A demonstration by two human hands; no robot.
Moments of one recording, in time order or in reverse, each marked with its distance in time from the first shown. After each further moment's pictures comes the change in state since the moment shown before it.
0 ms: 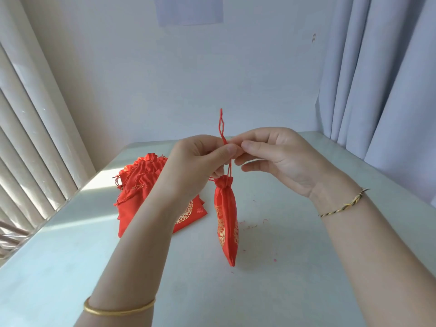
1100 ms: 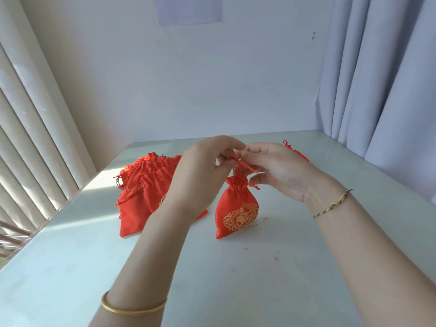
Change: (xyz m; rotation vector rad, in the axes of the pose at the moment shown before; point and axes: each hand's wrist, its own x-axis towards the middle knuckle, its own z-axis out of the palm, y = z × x) left_hand -0.002 -0.009 0.011 0.475 0.058 0.257; right_hand 0.009 0.027 -0.004 0.012 -0.039 0.150
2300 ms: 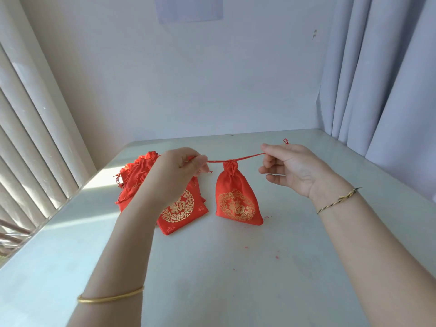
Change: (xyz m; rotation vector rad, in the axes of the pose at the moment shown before) left_hand 0.000 -0.044 -0.024 0.001 -0.104 -0.263; right_hand 0.004 0.014 -0.022 0.153 0.388 0.177
